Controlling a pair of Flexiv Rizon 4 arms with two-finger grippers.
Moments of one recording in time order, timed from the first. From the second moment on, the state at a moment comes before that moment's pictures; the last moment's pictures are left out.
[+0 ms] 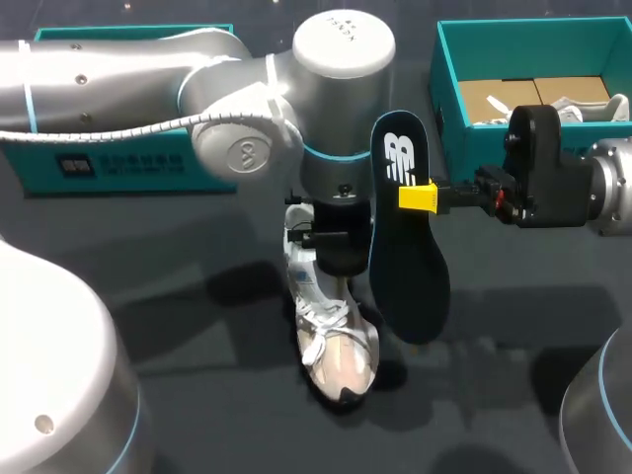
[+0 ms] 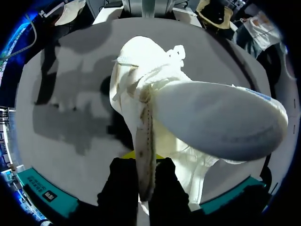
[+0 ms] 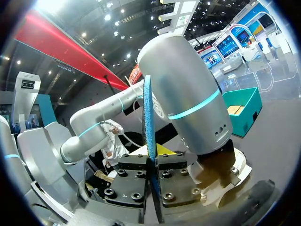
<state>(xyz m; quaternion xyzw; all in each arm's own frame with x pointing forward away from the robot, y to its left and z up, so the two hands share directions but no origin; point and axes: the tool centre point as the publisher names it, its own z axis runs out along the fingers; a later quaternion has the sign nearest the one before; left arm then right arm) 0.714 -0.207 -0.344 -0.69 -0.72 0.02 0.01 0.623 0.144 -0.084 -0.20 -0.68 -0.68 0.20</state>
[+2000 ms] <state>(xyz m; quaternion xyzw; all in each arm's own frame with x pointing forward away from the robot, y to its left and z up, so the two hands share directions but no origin) 0.725 -0.237 -0.352 -0.74 -0.67 0.08 -0.02 0.623 0.144 -0.084 -0.20 -0.68 -0.68 0.20</state>
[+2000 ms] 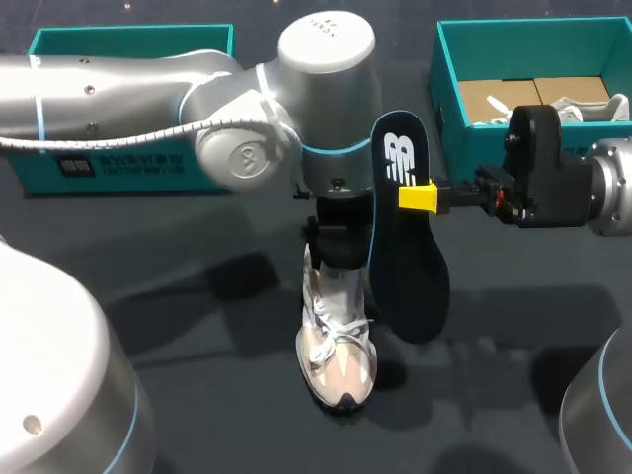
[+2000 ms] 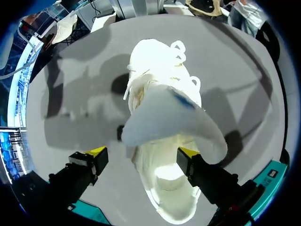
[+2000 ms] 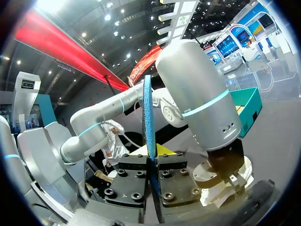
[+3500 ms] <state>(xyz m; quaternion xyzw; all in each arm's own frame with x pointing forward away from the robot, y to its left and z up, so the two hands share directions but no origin) 0.736 -0.230 -0.232 -0.68 -0.64 0.26 -0.25 0.623 0.144 -0.084 -0.20 -0.68 -0.68 0.20</state>
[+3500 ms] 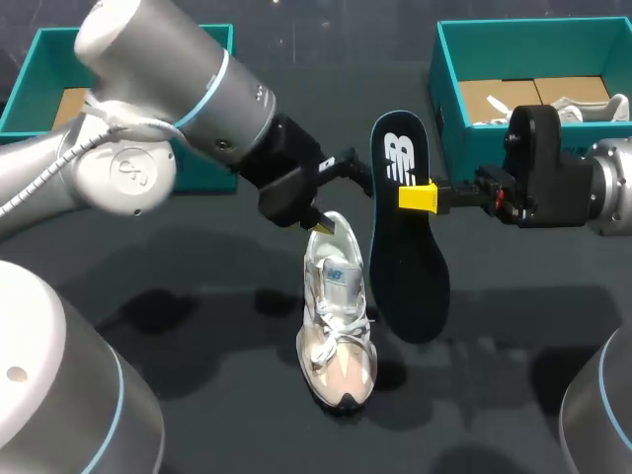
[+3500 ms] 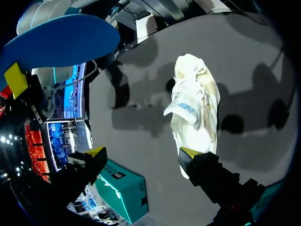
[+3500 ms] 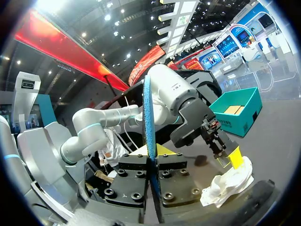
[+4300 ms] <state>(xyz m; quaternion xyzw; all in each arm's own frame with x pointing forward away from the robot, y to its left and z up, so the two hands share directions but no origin) 0.747 -0.237 -0.216 -0.63 -0.60 0.35 -0.35 0.623 0.144 -0.084 -0.20 -0.68 -0.68 0.20</state>
